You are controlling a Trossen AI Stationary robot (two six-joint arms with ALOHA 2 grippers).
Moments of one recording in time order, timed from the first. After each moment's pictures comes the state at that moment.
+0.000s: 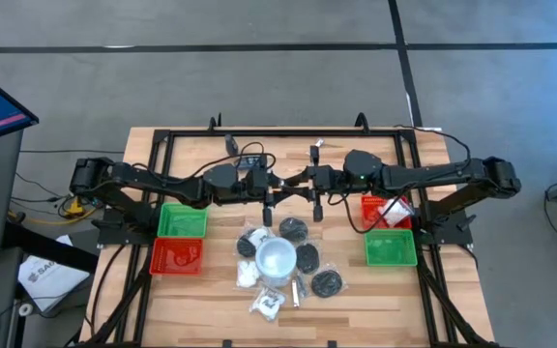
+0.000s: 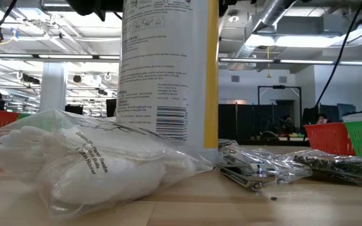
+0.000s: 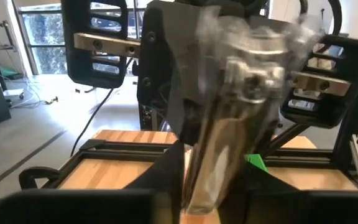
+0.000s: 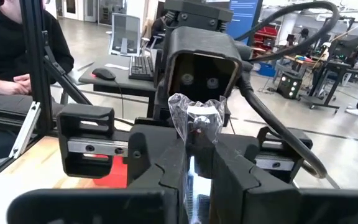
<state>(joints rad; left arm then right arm) 0.01 1.51 0.91 0.62 -0.10 0.03 -0.03 1.37 0.97 0.34 -0.06 -0.18</state>
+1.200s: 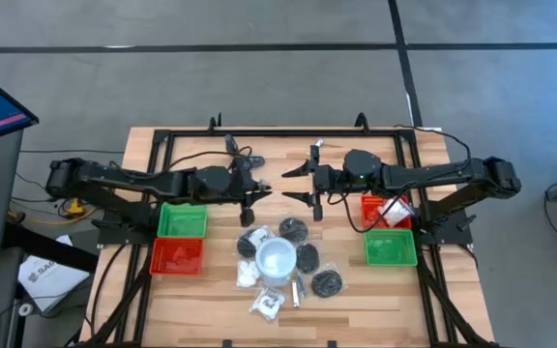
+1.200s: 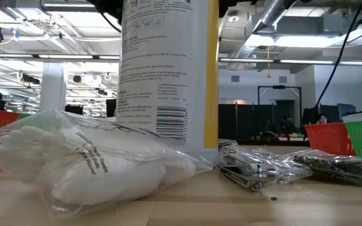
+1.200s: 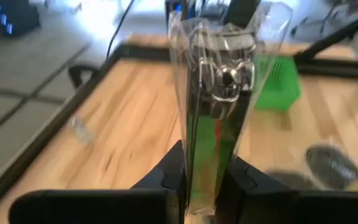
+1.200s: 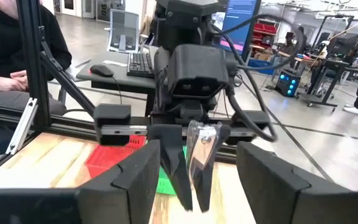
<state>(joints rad) -0.02 1.26 0.91 -0.06 -0.28 -0.06 -0.03 1.36 0.97 0.33 -0.06 -0.18</state>
